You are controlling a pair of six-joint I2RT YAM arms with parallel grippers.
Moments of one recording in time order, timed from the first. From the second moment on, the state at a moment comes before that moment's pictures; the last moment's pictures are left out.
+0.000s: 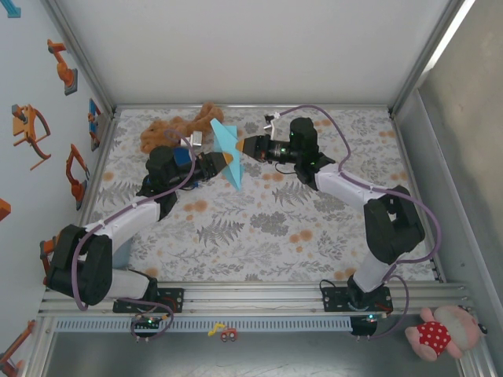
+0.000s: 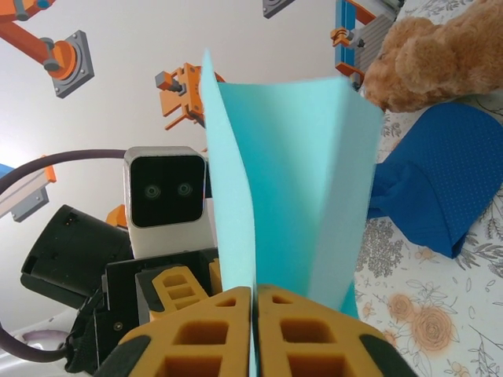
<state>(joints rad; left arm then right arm) -0.41 1.36 0.71 0.55 0.77 -1.02 0.53 1.69 1.15 0.39 -0.82 0.95</state>
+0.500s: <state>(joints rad) -0.42 1.31 0.75 0.28 0.67 -0.87 0.47 1.51 1.14 0.05 -0.62 0.71</state>
